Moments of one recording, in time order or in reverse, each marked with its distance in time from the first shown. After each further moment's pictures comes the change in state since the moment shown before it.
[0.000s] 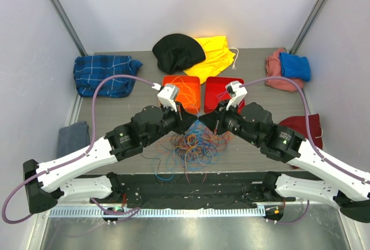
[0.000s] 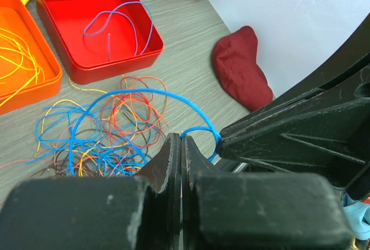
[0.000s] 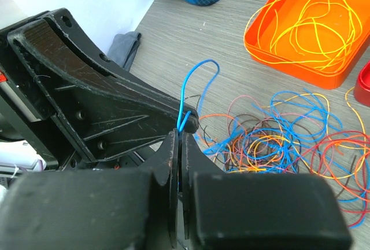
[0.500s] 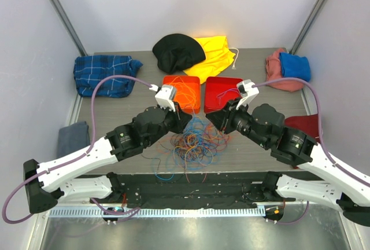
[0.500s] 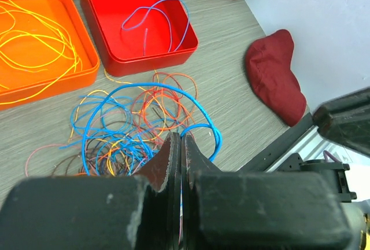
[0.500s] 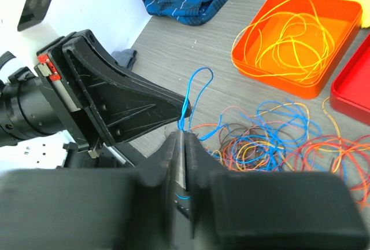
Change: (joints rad) left arm 0.000 0.001 -0.009 -0.056 -0.113 -0.001; right arm 0.000 -0.071 0.029 -0.052 0.063 -0.026
